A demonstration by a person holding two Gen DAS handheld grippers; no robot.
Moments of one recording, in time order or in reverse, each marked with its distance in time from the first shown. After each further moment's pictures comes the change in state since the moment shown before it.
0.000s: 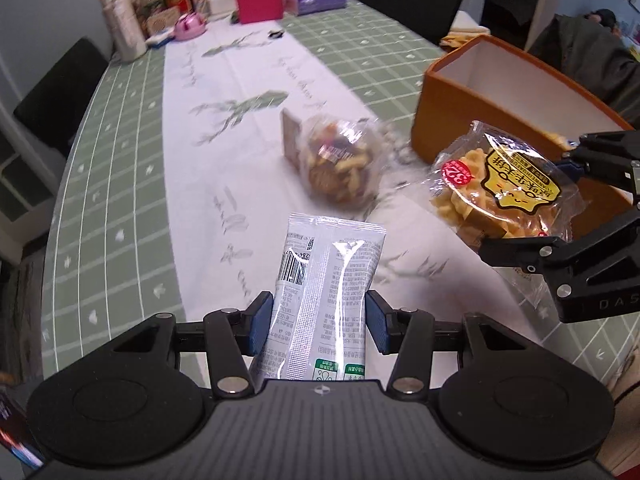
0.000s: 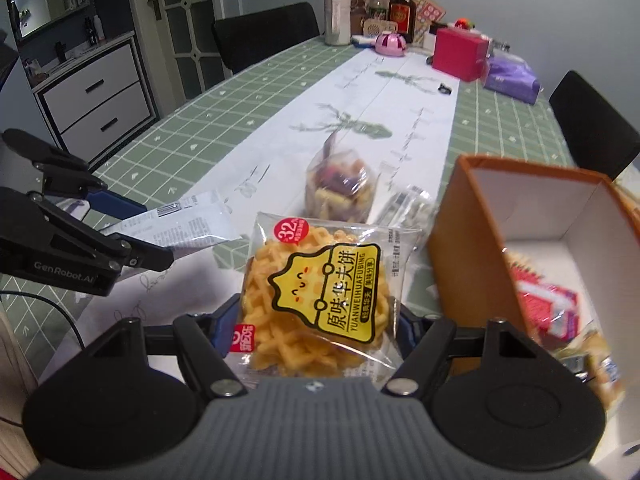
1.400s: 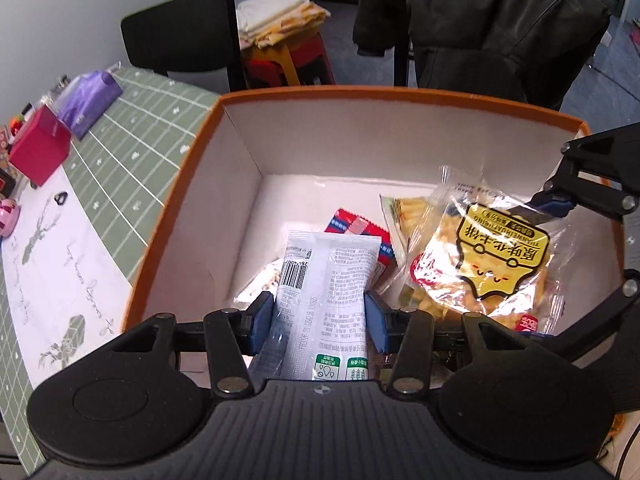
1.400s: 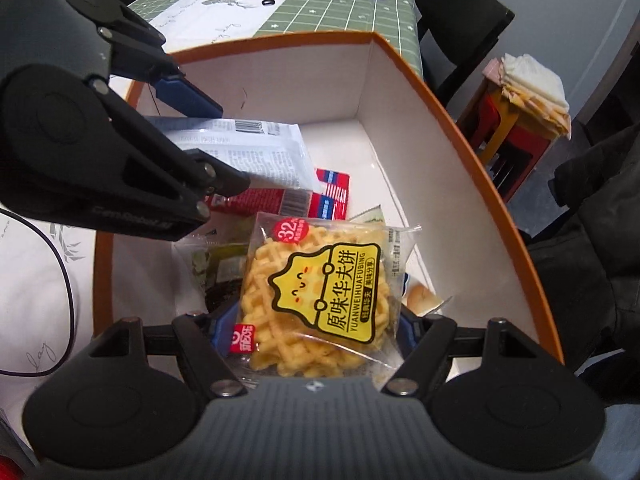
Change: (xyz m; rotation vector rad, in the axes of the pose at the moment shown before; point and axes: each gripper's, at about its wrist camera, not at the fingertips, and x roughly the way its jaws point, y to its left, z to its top) left arm 0.118 -0.208 0.157 0.505 0.053 -0.124; right arm -0.010 -0.188 -0.058 0.201 0.253 -0.196
